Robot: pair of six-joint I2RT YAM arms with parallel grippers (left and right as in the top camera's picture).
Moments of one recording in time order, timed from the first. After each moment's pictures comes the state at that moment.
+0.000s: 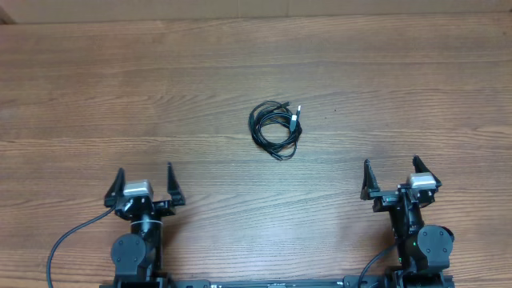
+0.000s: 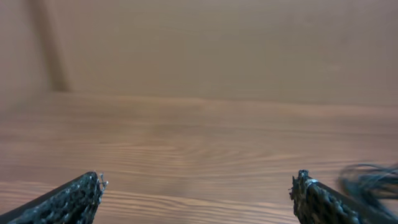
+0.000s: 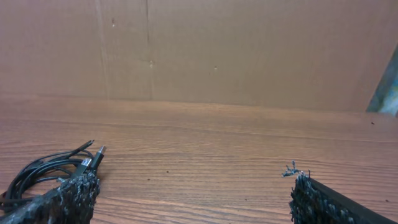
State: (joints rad) left arm -0.02 0.01 0.01 -0.03 -0.10 -0.05; right arm 0.03 0.01 0.02 -0.03 -0.04 -0.03
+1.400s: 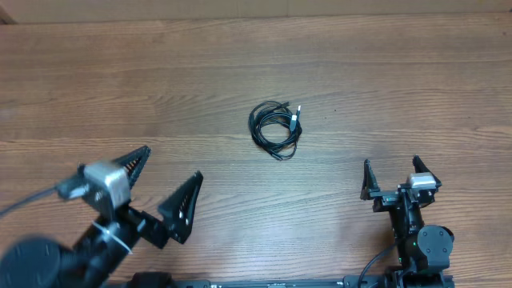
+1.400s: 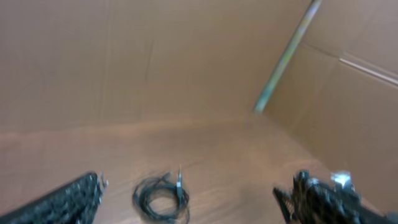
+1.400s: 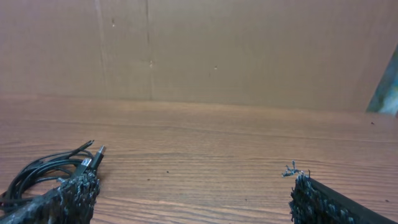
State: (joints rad) left arm -0.02 0.60 1.23 -0.82 0.54 -0.25; right arm 0.03 0.01 0.02 -0.03 -0.04 -0.03
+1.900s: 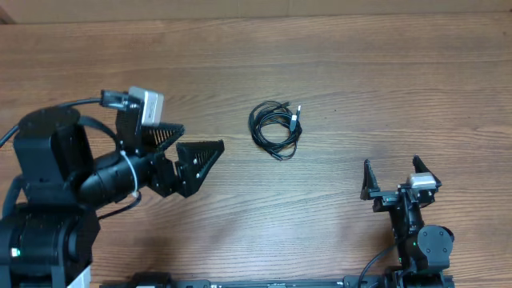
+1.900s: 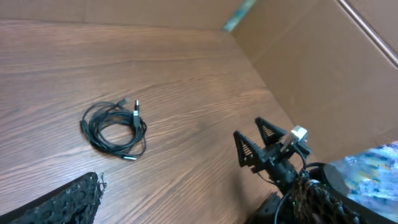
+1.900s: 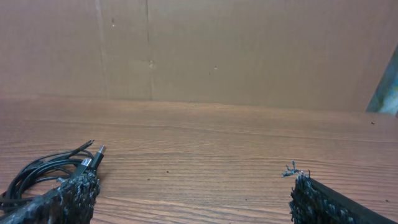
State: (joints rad) left arm -0.02 1.02 1.53 -1.13 0.78 -0.16; right arm 0.03 0.01 0.02 -0.03 -0.04 -0.03
